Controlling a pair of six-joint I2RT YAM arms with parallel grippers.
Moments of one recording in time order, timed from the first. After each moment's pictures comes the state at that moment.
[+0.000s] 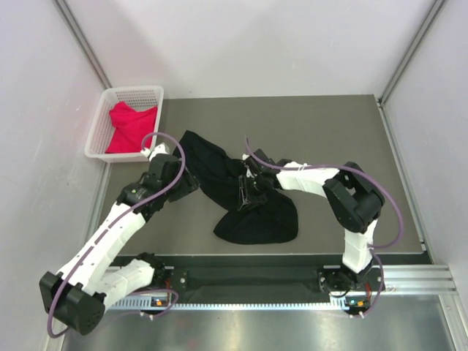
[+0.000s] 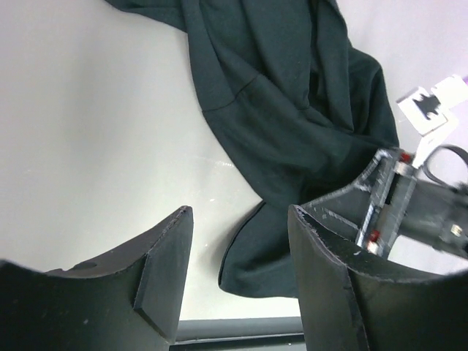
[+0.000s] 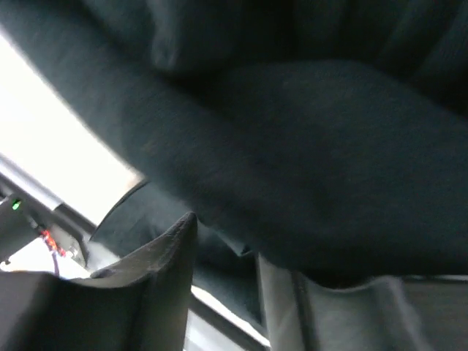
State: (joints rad) left arm -0.44 0.99 0.89 -0.67 -0.17 -0.81; right arm 0.76 1.88 1.18 -0.39 -0.33 0.65
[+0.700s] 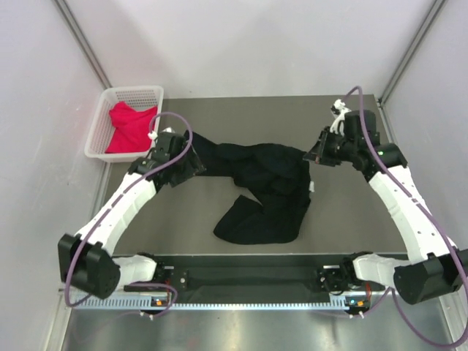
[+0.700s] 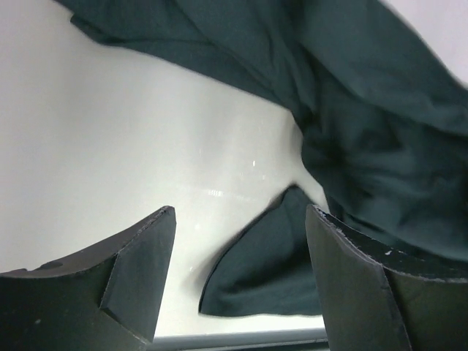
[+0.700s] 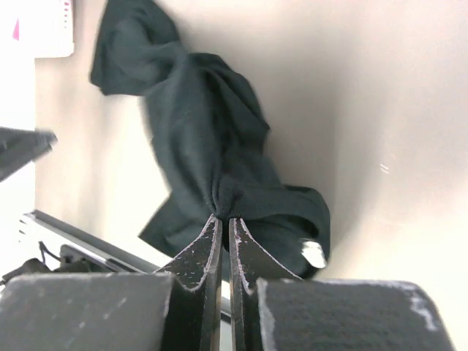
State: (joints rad) left arm -0.36 1.22 1.05 -0.67 -0.10 -0.77; right arm 0.29 1.21 1.27 -0.75 -0.26 0.45
